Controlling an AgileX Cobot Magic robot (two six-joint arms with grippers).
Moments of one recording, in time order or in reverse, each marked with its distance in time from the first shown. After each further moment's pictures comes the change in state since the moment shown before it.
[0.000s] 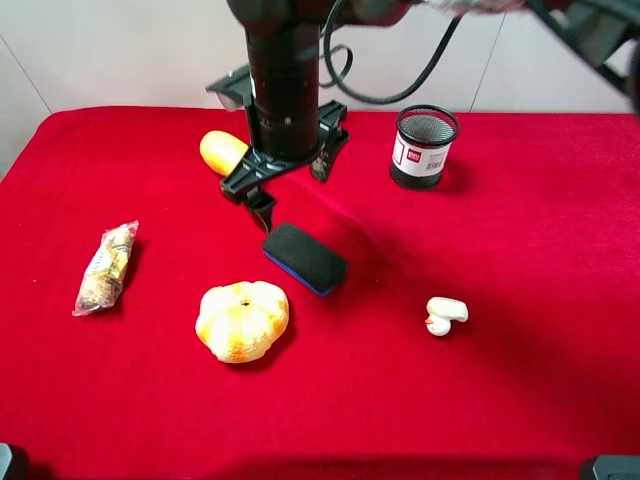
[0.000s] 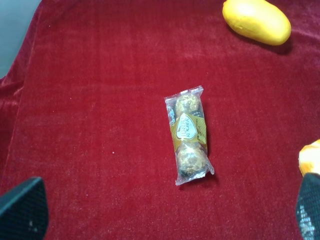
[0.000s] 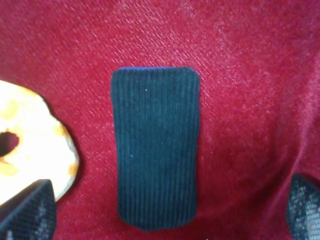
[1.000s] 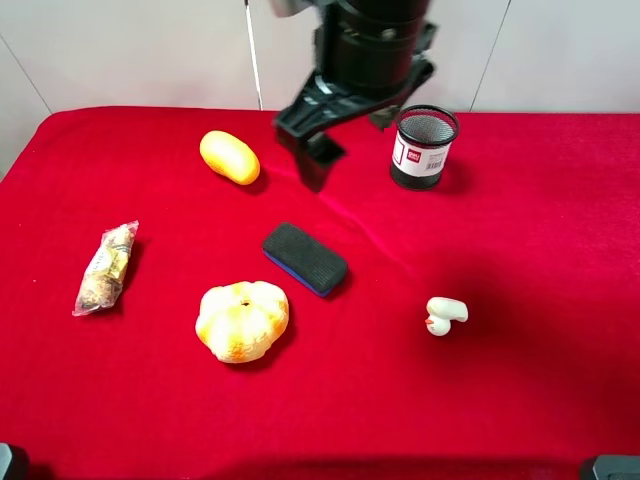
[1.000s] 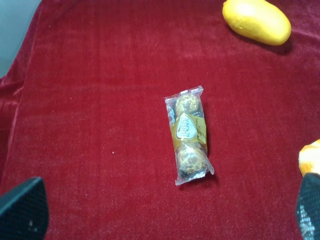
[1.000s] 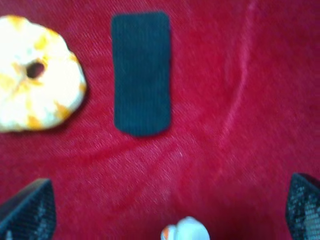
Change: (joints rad) left arm 0.000 0.000 0.000 0.000 0.000 0.000; right arm 0.000 -0.420 0.288 -0.048 0.000 0.020
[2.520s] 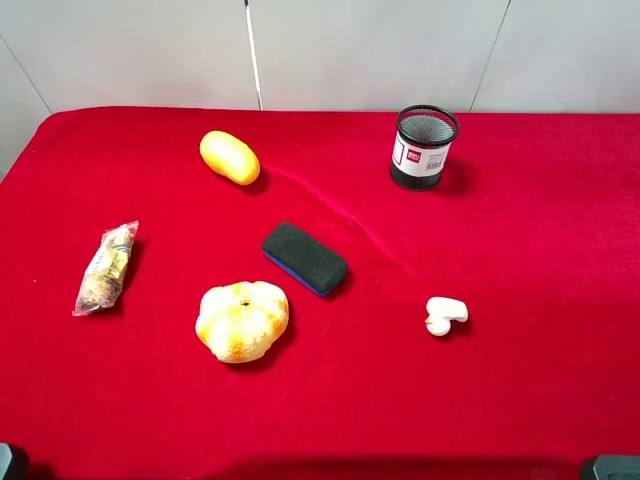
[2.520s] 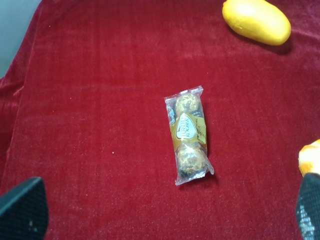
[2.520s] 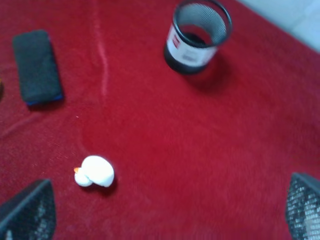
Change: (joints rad) left arm 0.000 0.000 0.000 0.000 0.000 0.000; right arm -0.205 -1.007 0.490 -0.125 0.006 0.025
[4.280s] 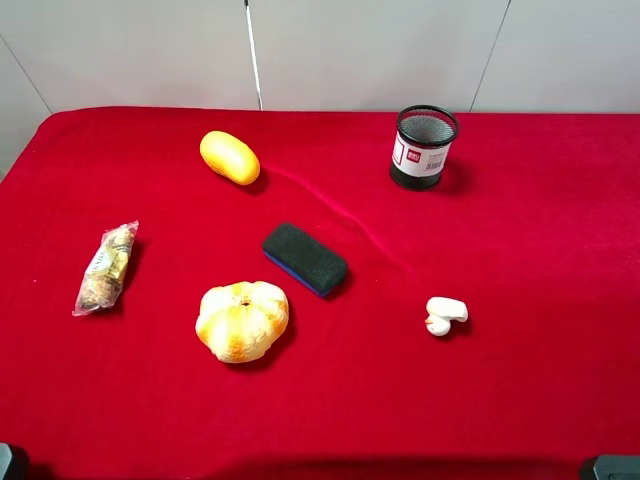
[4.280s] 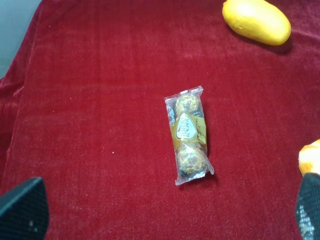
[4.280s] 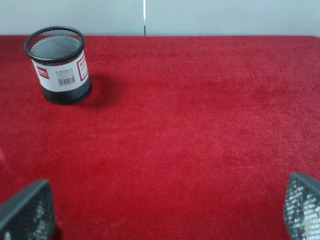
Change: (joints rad) left arm 0.000 0.000 0.000 0.000 0.000 0.000; right arm -0.702 -0.764 0.551 0.227 -0.204 -0.079
